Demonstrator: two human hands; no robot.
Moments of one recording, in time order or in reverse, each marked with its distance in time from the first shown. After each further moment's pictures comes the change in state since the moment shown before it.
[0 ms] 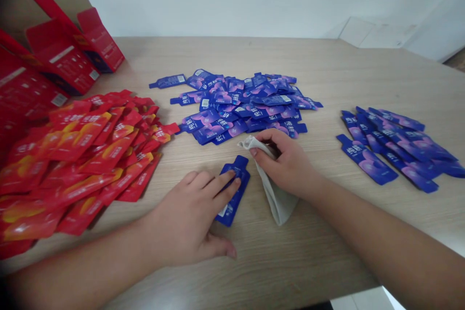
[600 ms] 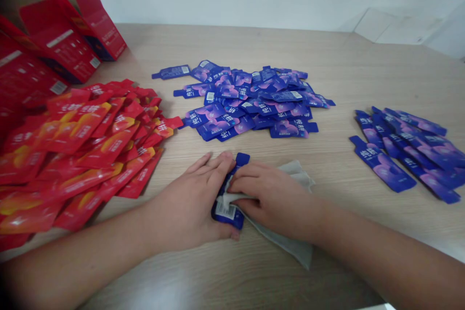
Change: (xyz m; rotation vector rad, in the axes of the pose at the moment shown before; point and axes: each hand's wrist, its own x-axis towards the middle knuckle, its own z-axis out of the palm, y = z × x) left_hand 0.009 -0.016 0.005 -0.137 0.015 -0.115; right_hand -0.017 -0.049 0.018 -0.146 -0.641 -0.281
